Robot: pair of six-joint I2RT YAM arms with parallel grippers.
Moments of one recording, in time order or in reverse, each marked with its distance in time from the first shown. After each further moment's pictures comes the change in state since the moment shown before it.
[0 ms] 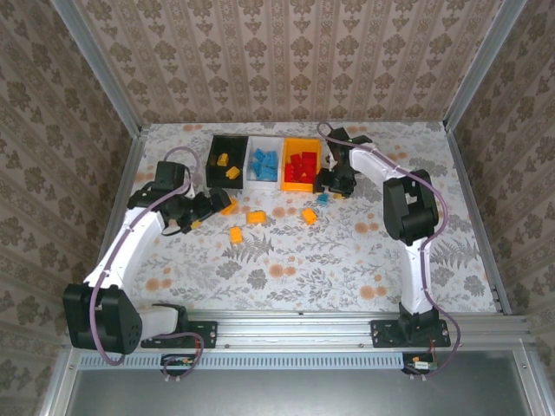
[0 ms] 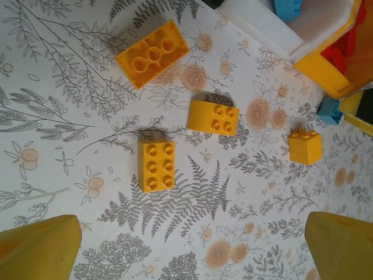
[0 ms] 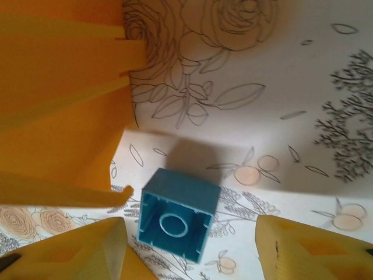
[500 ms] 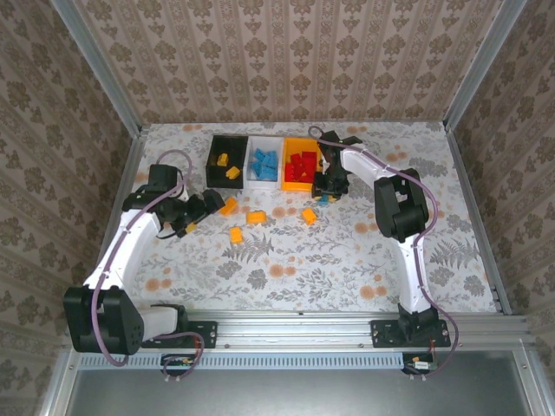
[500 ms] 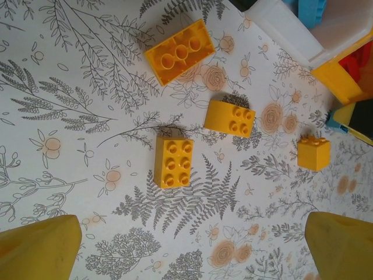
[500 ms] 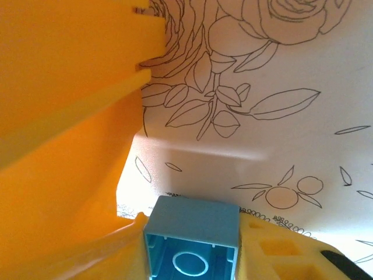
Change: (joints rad) left arm 0.057 -0.010 -0.023 -0.021 0.020 0.000; right arm 0.026 0.076 0.074 -0.054 0.027 -0.008
